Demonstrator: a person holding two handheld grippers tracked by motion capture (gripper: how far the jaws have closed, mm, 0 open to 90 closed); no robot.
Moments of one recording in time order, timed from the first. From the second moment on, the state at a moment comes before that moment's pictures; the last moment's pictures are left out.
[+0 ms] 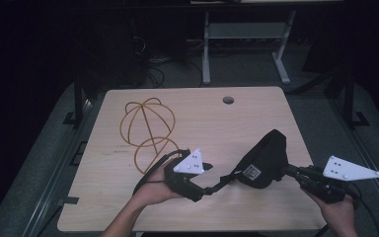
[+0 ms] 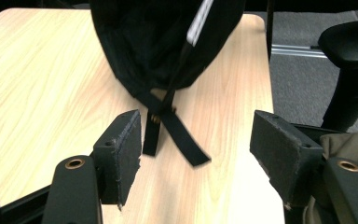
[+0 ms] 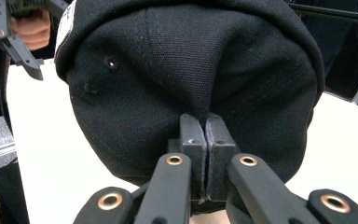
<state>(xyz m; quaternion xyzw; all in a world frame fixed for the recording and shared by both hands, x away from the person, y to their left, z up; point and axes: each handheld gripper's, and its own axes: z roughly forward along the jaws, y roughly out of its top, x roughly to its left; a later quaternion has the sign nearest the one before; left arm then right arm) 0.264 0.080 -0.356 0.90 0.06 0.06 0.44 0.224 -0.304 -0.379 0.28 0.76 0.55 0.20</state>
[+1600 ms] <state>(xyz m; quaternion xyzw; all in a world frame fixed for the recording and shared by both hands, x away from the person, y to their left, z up) 0.260 0.123 -0.425 0.90 0.14 0.07 0.42 0.258 -0.295 -0.329 0.25 0.76 0.56 0.19</state>
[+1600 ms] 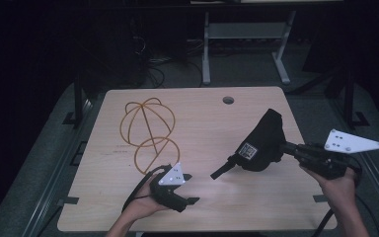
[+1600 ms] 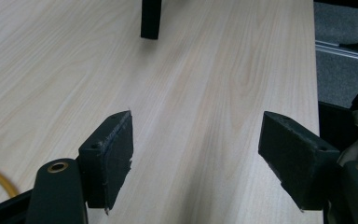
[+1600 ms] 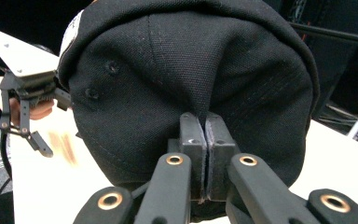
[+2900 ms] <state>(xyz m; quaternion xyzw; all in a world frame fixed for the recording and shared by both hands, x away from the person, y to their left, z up) 0.261 0.120 -0.431 0.90 0.12 0.06 0.41 0.339 -0.169 -0.232 0.15 0.80 0.55 0.16</state>
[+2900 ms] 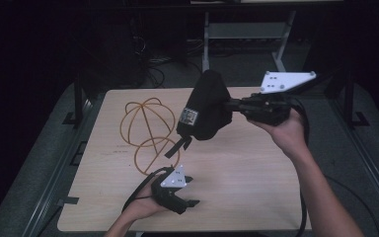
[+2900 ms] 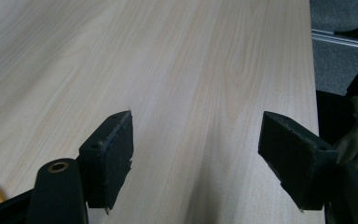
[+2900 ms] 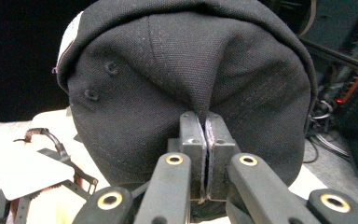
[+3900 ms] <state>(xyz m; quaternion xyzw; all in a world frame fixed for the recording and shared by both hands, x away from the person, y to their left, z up) 0.262 0.121 -0.431 0.90 0.11 0.07 0.41 0.396 -0.035 -0.210 0.09 0.84 0.52 0.10</state>
